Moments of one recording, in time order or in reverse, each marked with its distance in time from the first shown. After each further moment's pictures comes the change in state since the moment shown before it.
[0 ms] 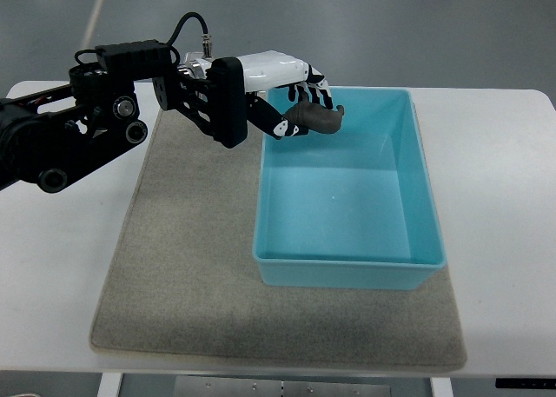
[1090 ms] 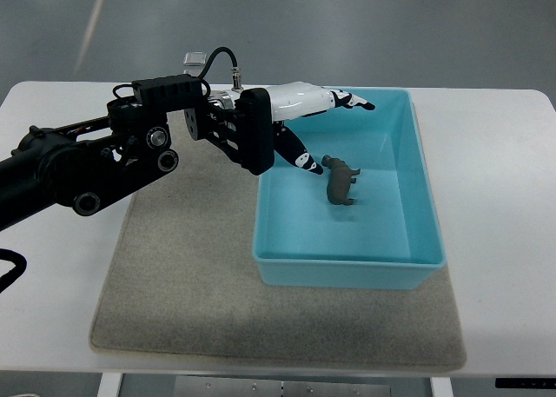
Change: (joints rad) left arm 0.059 -0.089 0.009 0.020 -0.014 0.040 0.000; right arm -0.001 0.000 0.000 0.000 0.000 0.000 0.000
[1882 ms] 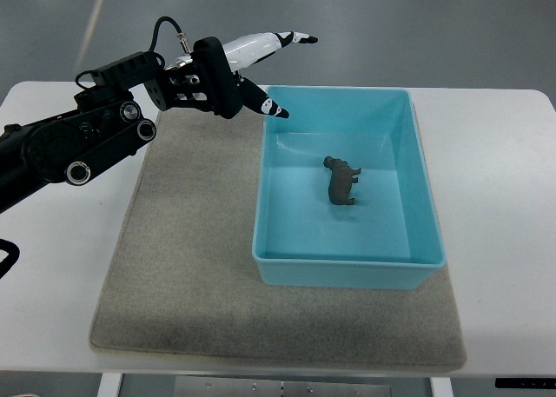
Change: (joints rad) left arm -0.015 0.014 -0.030 0.224 -0.212 0.159 0.000; right arm 0.000 0.000 0.000 0.000 0.000 0.000 0.000
